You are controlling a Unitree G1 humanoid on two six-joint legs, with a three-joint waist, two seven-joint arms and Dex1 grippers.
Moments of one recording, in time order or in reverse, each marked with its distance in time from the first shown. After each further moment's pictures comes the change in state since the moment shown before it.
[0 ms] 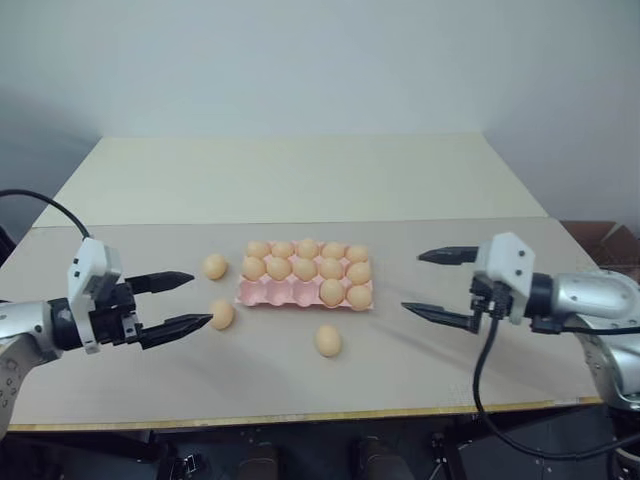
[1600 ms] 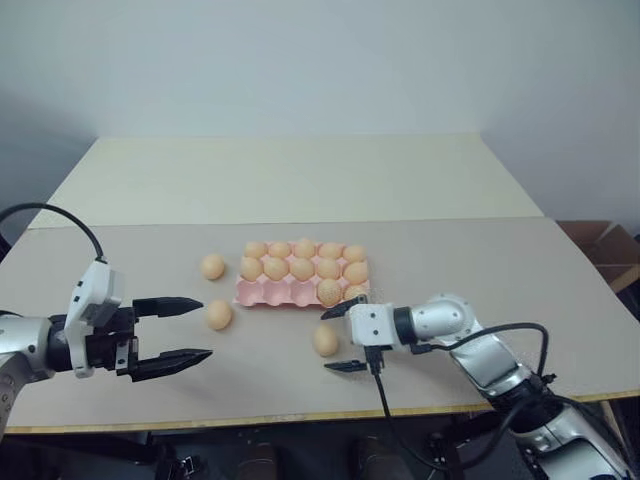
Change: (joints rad) left arm 0.079 0.019 -0.014 -0.051 -0.004 -0.038 -0.114; right arm -0.280 0.319 0.695 0.326 -0.464 -0.303 -0.026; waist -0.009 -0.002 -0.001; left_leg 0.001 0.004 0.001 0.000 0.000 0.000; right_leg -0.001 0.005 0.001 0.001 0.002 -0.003
